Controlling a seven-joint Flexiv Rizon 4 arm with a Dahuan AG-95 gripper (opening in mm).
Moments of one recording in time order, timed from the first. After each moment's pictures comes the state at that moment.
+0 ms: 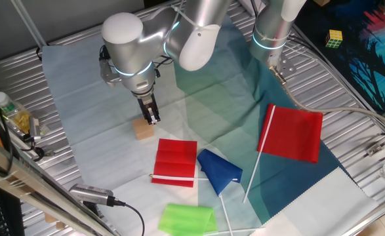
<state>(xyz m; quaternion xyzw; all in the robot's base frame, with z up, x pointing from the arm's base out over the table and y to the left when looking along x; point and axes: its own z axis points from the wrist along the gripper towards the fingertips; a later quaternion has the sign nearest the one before) 0.513 0.070 0.049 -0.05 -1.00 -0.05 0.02</state>
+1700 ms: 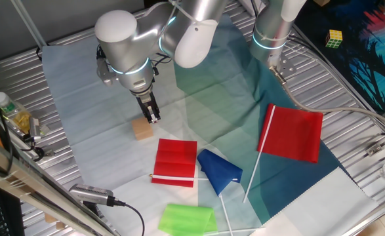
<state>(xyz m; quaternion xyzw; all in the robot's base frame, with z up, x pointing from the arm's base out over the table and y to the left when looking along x) 0.502 0.075 0.069 -0.05 -1.00 -0.05 0.05</state>
